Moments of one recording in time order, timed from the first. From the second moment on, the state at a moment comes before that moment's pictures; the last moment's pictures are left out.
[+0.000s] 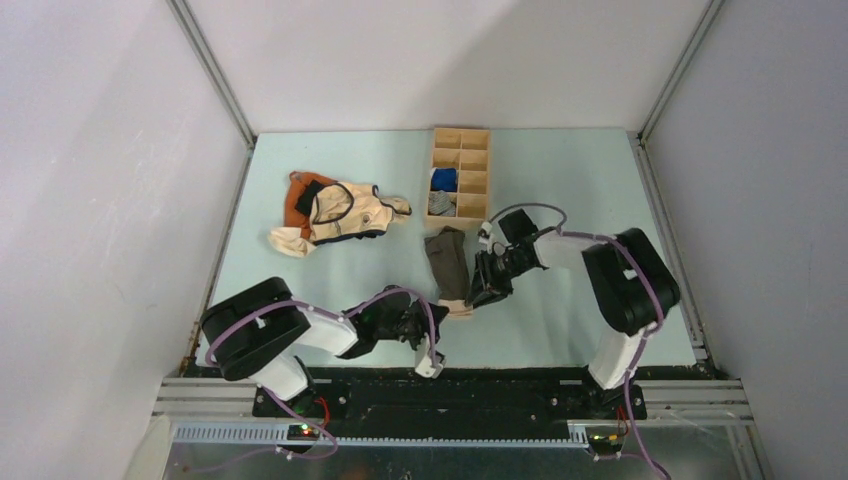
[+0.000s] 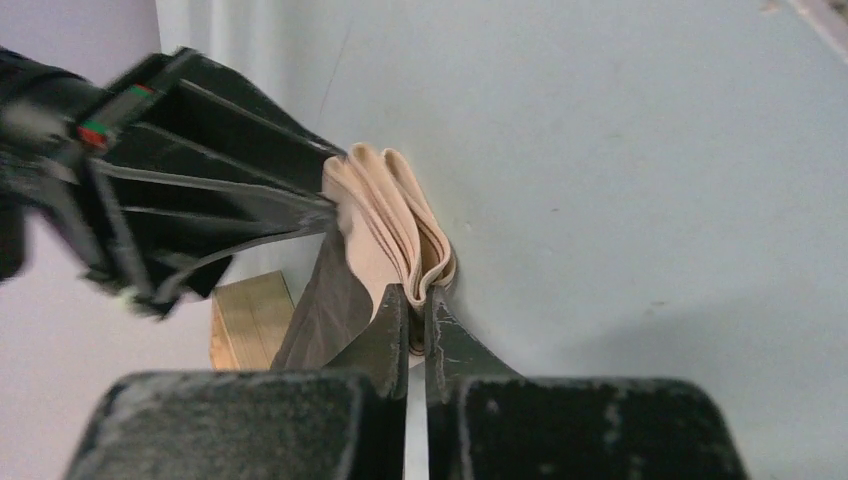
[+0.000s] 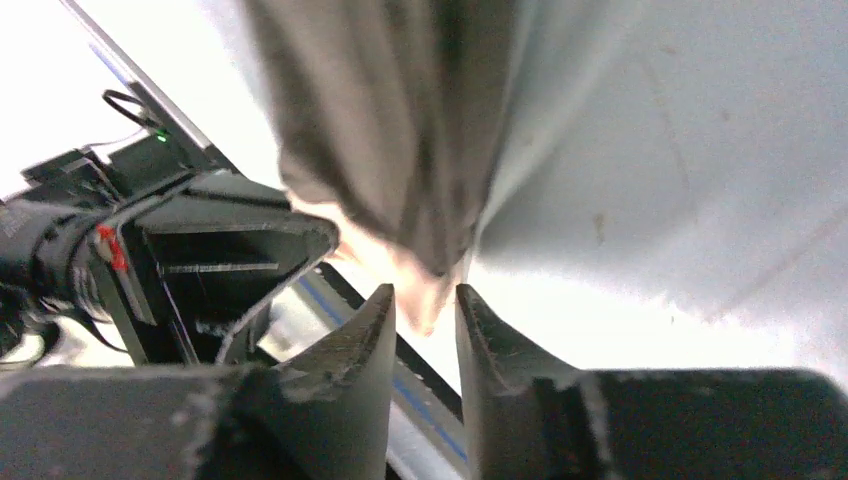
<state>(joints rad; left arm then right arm) -0.95 1.54 0.31 0.65 0.37 1.50 0.46 1.83 0.91 -0.33 -0.78 0.49</state>
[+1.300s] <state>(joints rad) -0.95 1.51 0.29 0.92 0.36 1.14 0.95 1.00 0.30 0.31 -0.10 -0.78</state>
